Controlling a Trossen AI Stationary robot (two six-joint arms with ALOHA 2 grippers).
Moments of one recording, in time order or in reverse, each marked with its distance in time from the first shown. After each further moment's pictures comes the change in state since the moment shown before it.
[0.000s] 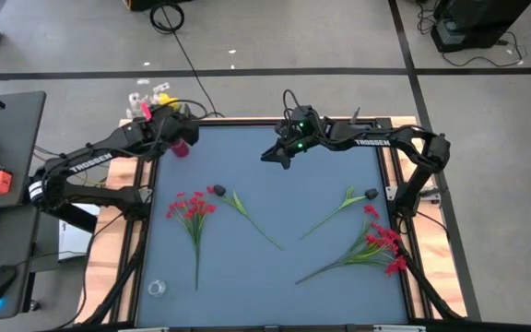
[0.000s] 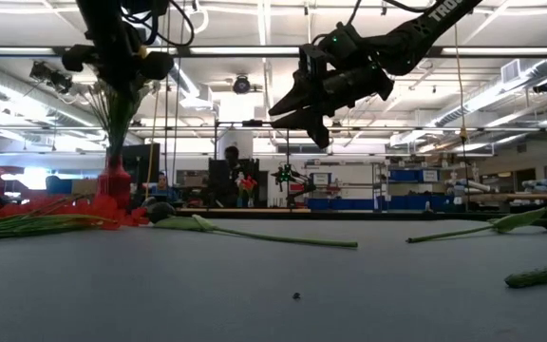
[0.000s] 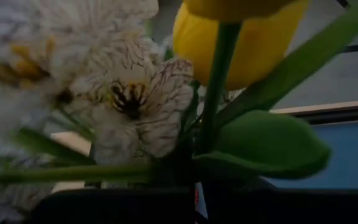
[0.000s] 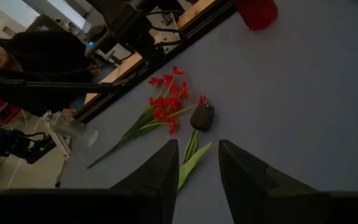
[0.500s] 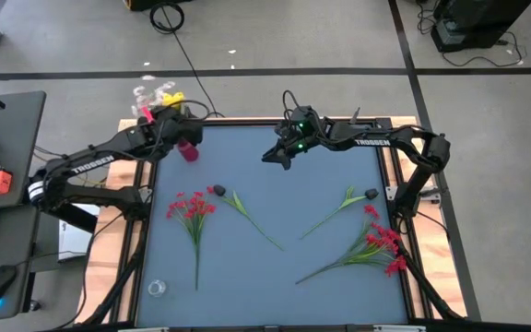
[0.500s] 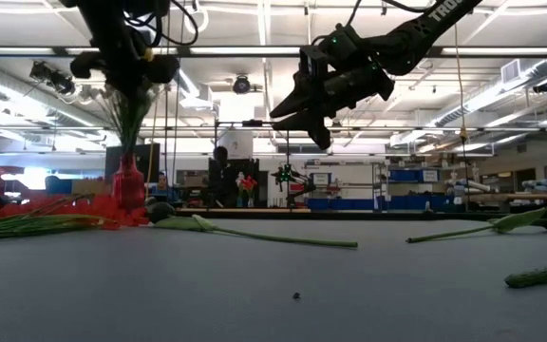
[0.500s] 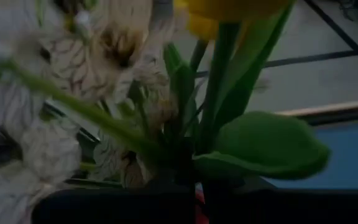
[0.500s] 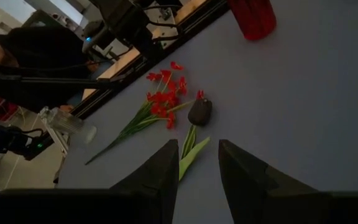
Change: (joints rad) left arm -0.007 -0.010 -0.068 0.145 0.014 0.073; right arm 0.000 0.000 0.000 -0.022 0.000 -0.011
